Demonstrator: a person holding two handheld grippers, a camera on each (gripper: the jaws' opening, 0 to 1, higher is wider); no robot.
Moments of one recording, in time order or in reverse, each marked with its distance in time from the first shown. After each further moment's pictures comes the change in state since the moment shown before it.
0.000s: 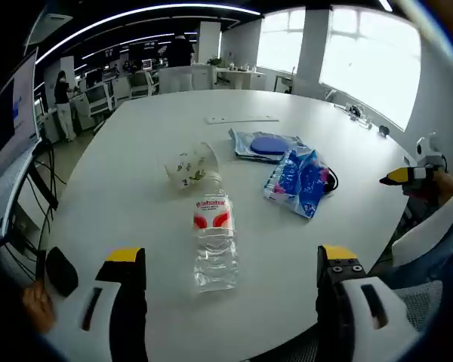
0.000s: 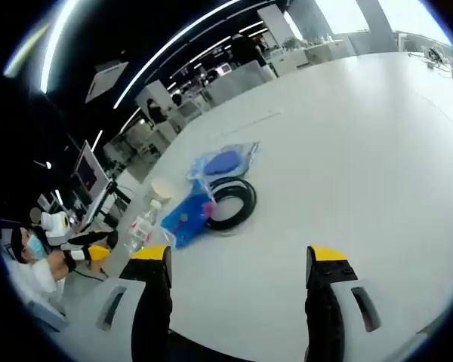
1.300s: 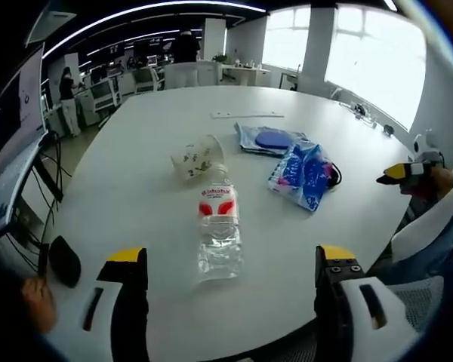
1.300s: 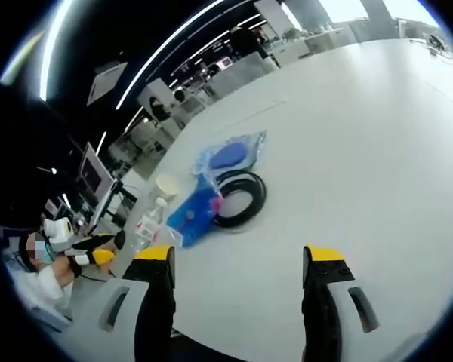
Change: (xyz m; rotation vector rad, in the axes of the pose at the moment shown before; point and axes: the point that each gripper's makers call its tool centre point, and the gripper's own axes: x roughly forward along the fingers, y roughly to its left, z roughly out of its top) left arm -0.006 0.008 -0.001 -0.024 -0.009 0.029; right arm 0.016 0.009 -0.006 0.031 0.045 0.041
